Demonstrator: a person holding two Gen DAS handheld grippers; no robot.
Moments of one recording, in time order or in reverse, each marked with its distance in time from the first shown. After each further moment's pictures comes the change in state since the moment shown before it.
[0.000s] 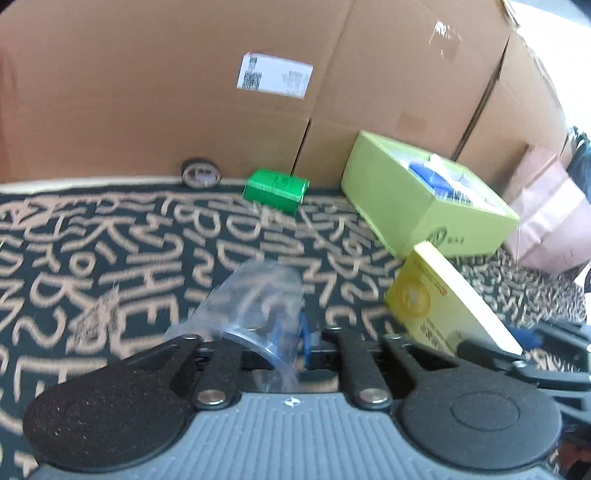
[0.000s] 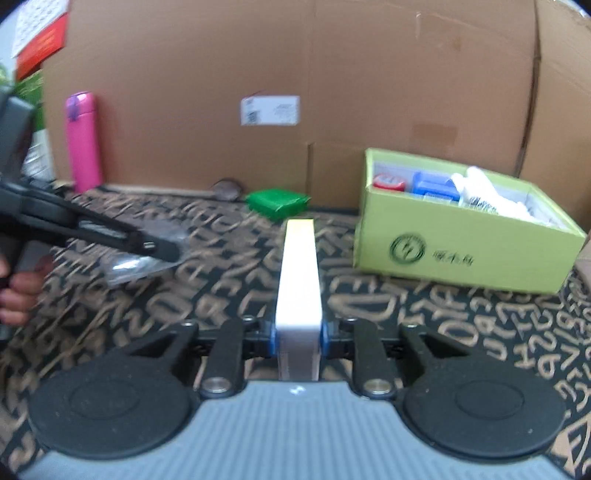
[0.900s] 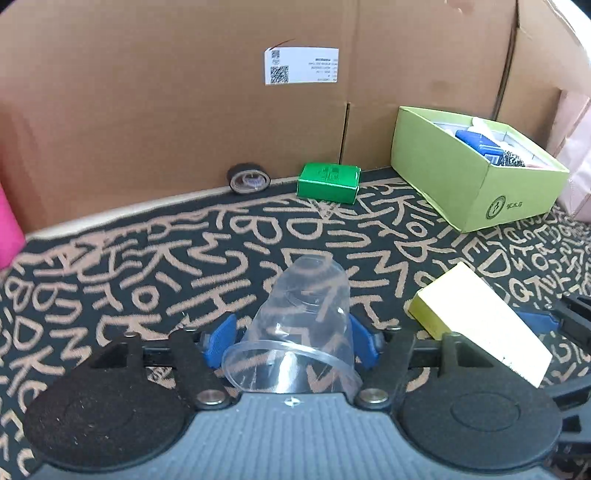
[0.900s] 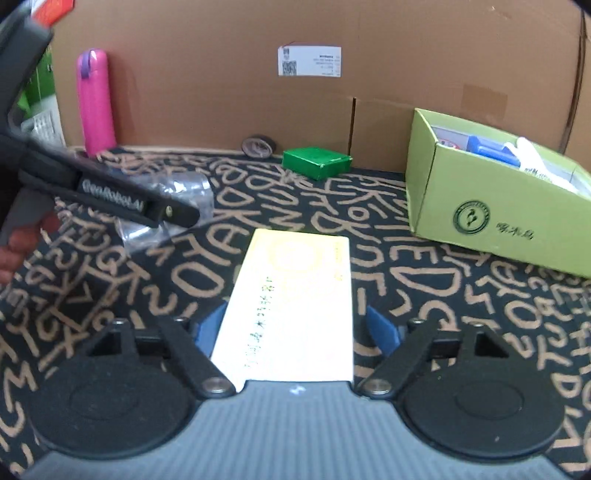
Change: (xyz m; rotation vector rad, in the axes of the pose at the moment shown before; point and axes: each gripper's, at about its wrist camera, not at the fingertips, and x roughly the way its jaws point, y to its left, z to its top) left arm 0.008 0.019 0.020 0.152 0.044 0.187; right arm 0.055 0.019 -0.006 0.007 0.089 0.031
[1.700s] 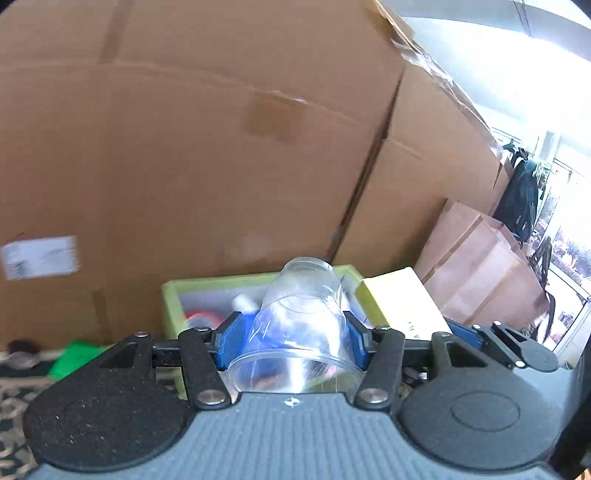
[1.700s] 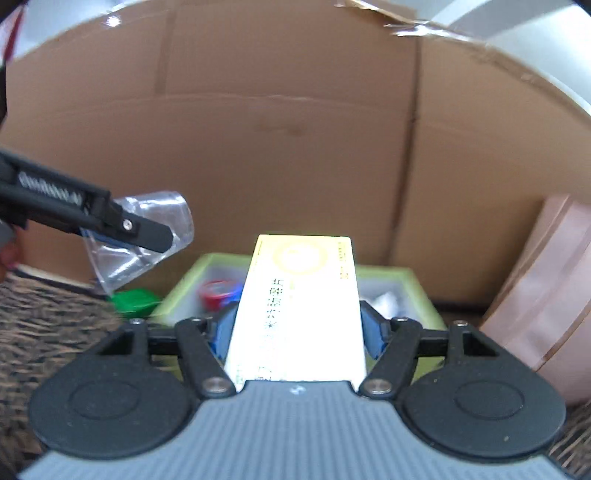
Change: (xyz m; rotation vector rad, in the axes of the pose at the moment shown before) left arm 0.005 -0.183 0.161 -0.041 -0.242 -0.358; right arm -0.087 -0.183 0.075 0.004 -0.307 -0.349
